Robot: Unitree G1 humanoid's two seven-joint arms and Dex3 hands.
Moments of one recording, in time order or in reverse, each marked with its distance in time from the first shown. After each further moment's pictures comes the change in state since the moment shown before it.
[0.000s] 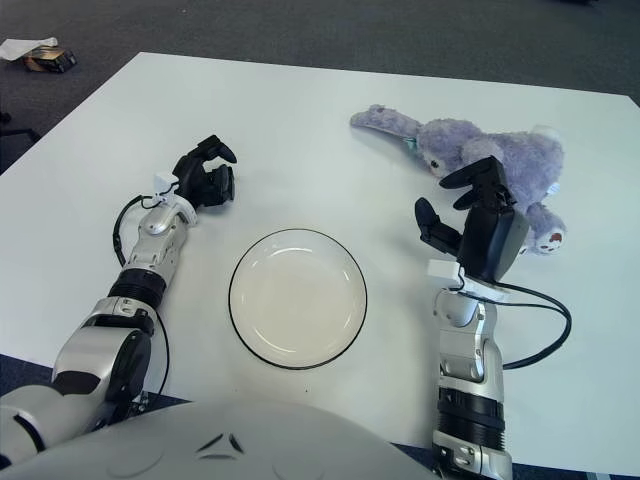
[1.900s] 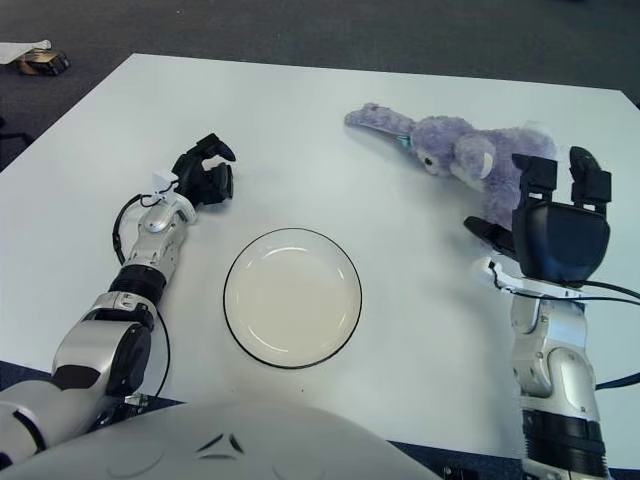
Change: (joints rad) left arm -0.033 0.007 0.010 0.068 0.000 -0.020 -0.001; right arm 0.081 -0.386 -0.029 0.016 -0.261 0.352 0.179
